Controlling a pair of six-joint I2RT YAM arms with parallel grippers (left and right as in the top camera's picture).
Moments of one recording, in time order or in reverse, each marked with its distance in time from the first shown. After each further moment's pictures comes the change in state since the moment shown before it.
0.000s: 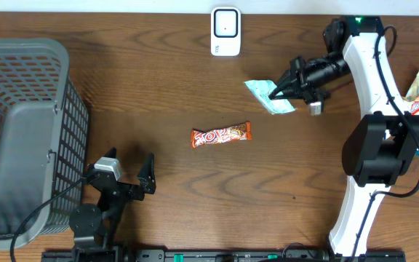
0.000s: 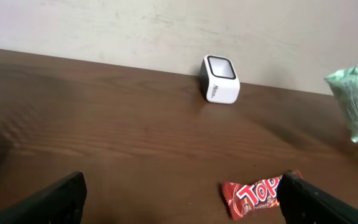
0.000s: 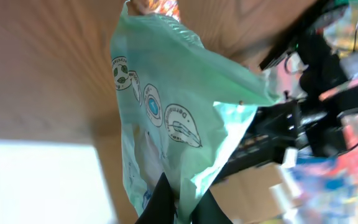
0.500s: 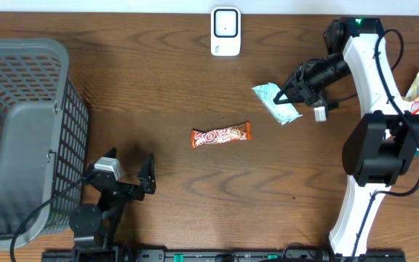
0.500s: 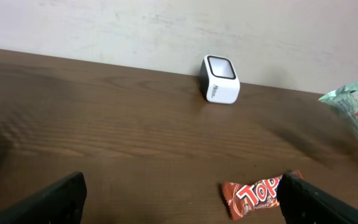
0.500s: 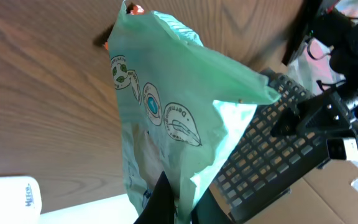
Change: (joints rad) left arm 0.000 0.000 0.000 0.000 0.000 0.000; right arm -0.005 0.009 -0.019 0.027 0.119 0.330
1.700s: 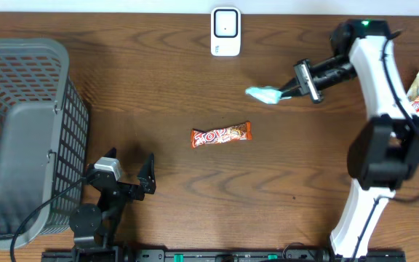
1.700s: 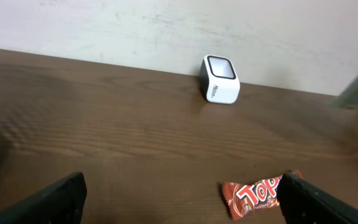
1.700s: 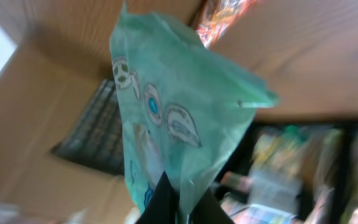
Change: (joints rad) left arm 0.000 0.000 0.000 0.000 0.000 0.000; right arm -0.024 -0.085 -0.038 0.000 -0.085 -1.250
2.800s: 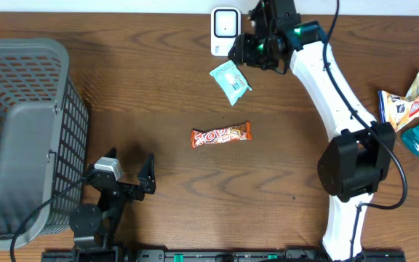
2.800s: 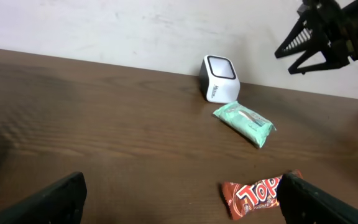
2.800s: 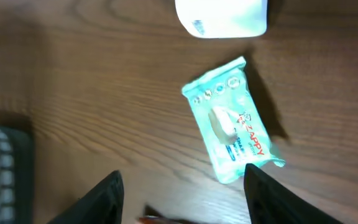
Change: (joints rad) left arm 0.000 0.000 0.000 0.000 0.000 0.000; right arm 0.333 -0.005 -0.001 0.773 0.563 -0.427
